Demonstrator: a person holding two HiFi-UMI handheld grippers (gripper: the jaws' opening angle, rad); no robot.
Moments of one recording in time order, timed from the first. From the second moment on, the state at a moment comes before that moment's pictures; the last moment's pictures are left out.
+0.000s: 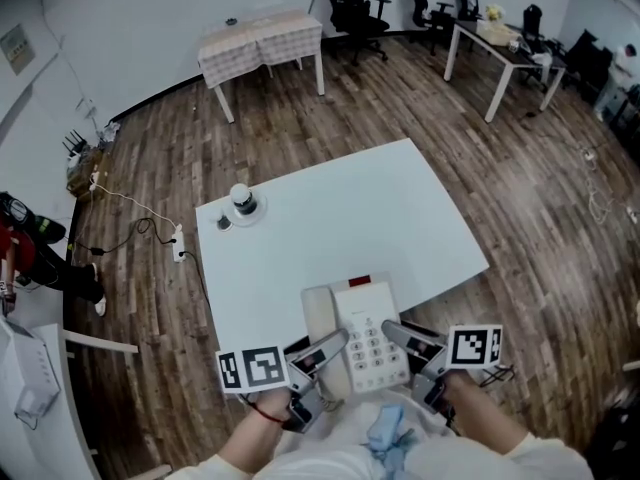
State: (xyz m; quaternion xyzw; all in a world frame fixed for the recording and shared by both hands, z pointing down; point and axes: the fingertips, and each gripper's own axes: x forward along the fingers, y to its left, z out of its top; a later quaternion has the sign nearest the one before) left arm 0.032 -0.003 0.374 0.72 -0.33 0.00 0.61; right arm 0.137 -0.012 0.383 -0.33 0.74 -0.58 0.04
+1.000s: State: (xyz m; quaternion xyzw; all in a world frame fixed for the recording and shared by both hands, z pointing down) left arm -0.018 -0.101 0.472 0.71 -0.37 -0.02 0.60; right arm 0.083 -0.124 0.471 -0.27 0.78 -0.57 0.03
